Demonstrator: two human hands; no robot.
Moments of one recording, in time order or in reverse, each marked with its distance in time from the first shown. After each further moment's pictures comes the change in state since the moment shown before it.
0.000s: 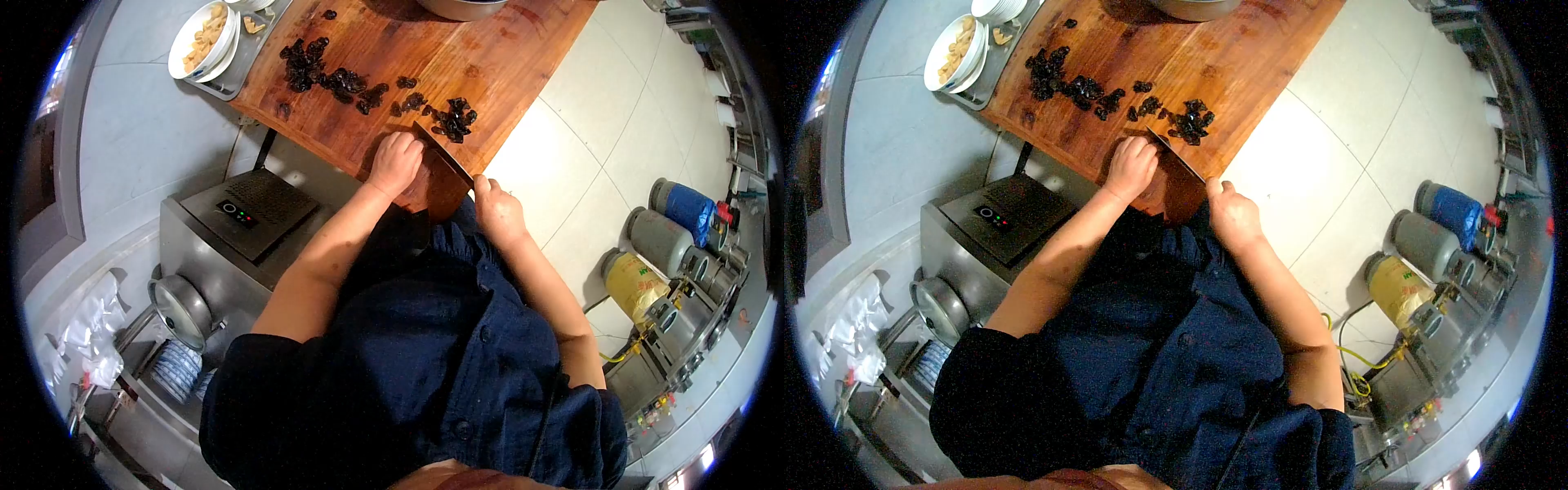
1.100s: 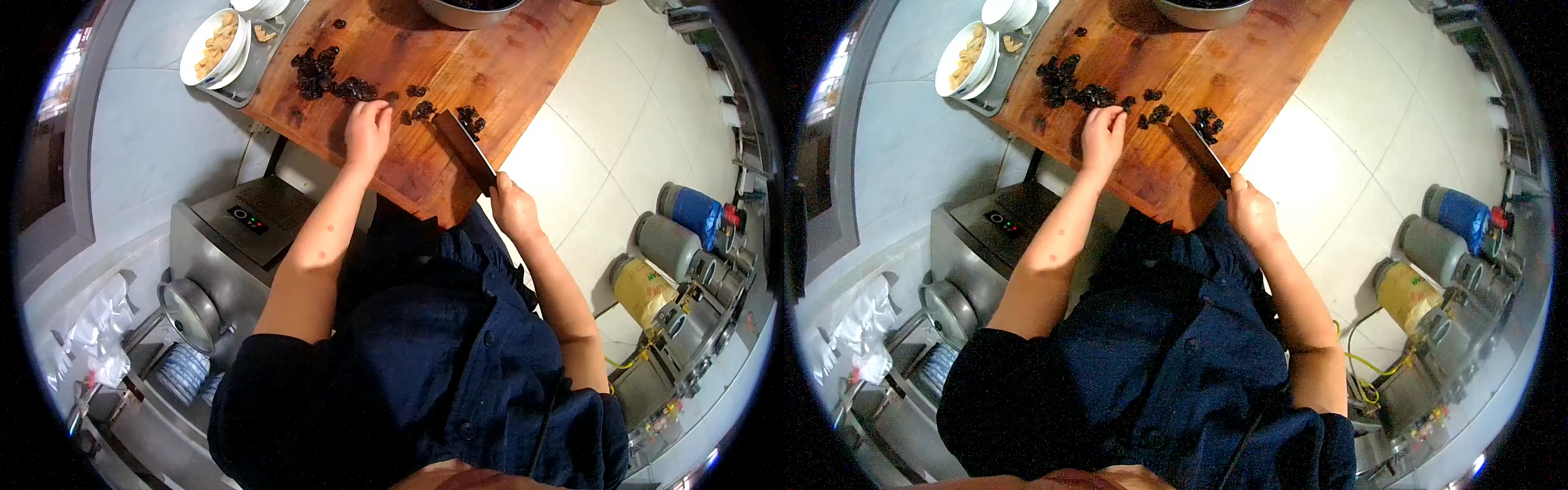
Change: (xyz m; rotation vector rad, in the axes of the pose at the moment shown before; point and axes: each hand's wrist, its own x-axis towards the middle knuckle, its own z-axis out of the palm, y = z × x) left_hand 0.039 -0.053 -0.040 -0.140 0.259 -0.446; right_hand 0.012 0.020 0.006 0.247 0.082 0.104
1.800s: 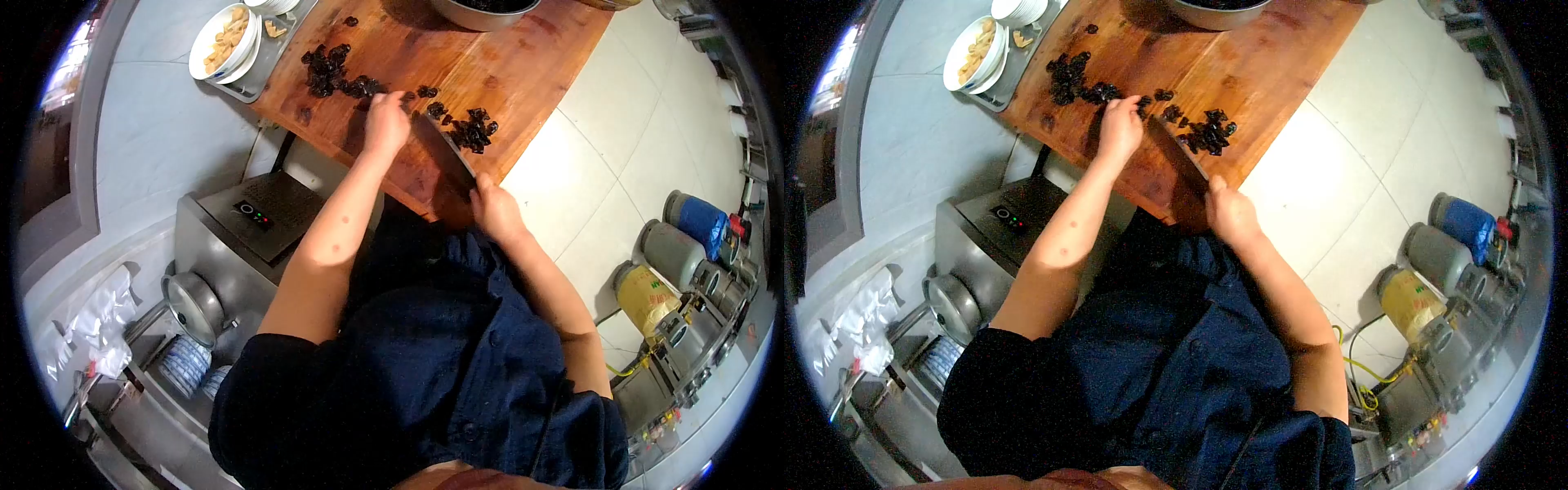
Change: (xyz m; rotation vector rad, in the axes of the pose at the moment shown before) left_hand 0.016 0.010 0.011 0.065 -0.142 -0.104; right_hand 0.014 -0.039 0.014 0.110 -0.146 0.019
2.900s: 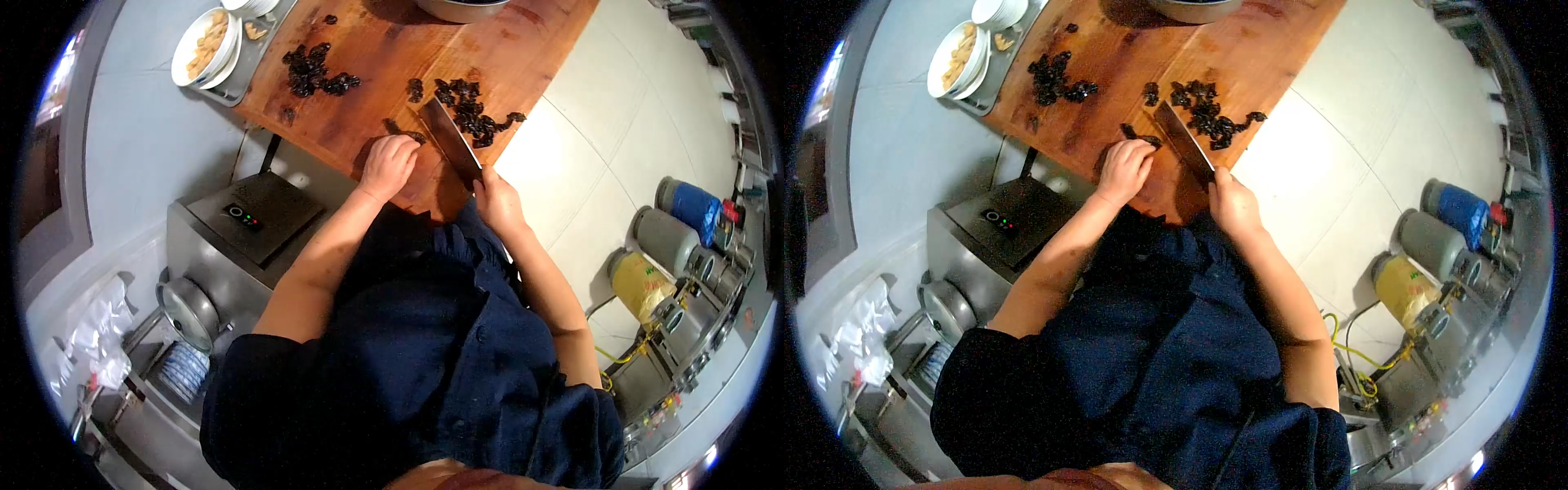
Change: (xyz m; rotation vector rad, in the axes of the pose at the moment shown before) left_hand -0.075 0.000 0.014 0.003 -0.014 0.600; right_hand -0.009 0.021 -0.012 0.016 0.169 -0.038
